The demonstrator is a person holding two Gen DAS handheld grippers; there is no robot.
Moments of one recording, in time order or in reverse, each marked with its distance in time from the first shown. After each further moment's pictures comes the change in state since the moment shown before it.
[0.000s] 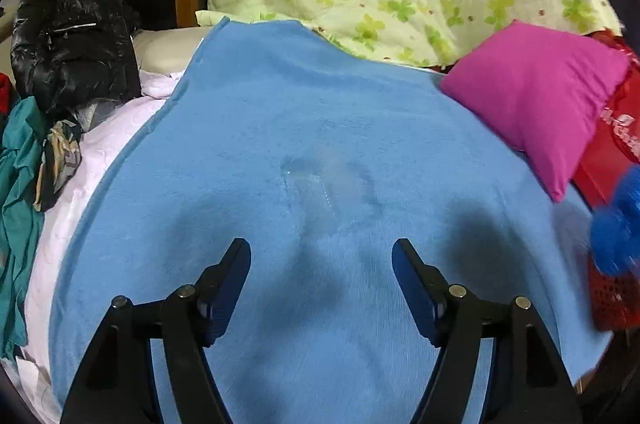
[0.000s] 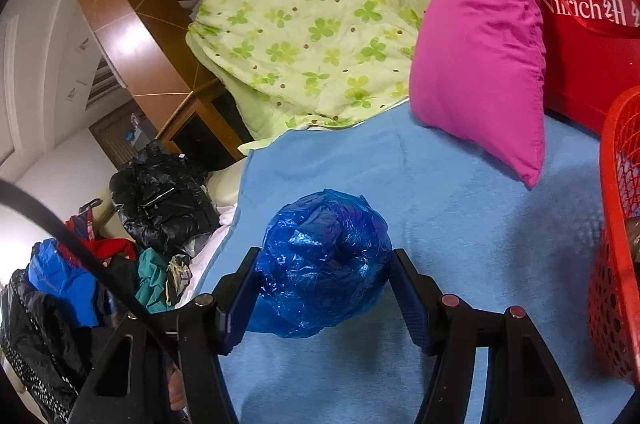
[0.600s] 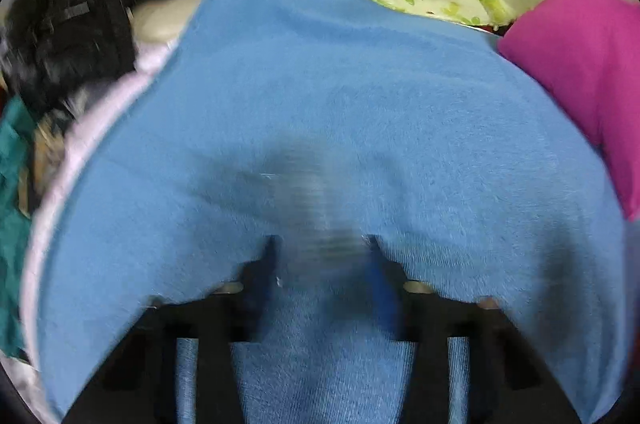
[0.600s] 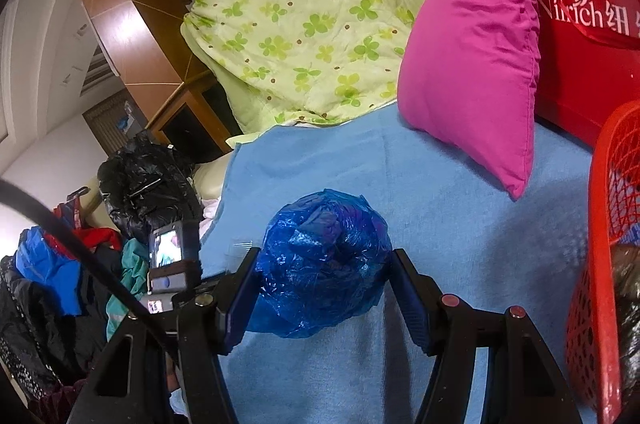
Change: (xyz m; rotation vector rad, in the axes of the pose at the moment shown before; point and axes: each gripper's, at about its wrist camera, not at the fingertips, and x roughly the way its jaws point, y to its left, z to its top) left arm 0.093 -0.017 0.020 -0.040 0.156 0.135; right arm 0.004 -0.014 0.004 -0.051 0.011 -0.025
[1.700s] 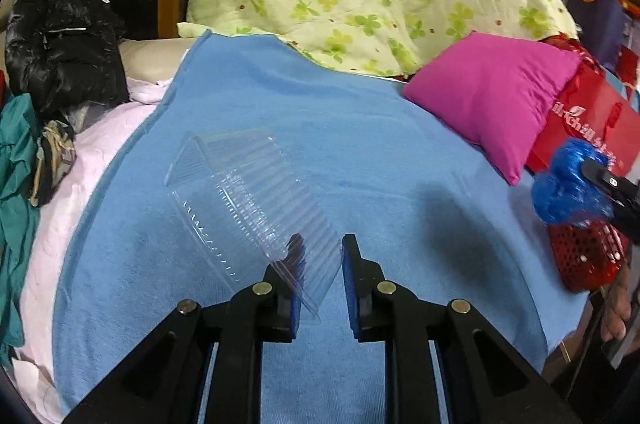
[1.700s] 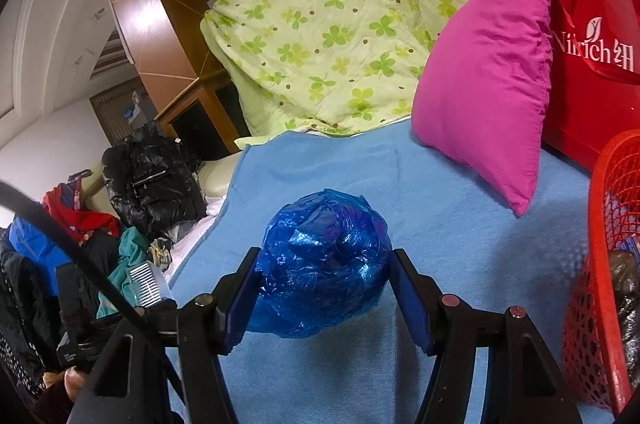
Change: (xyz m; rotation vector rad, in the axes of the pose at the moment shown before) left arm -0.134 0.072 -0.083 0.086 -0.212 -0.306; right arm -0.012 0.024 -0.011 -0.092 -0.032 -0.011
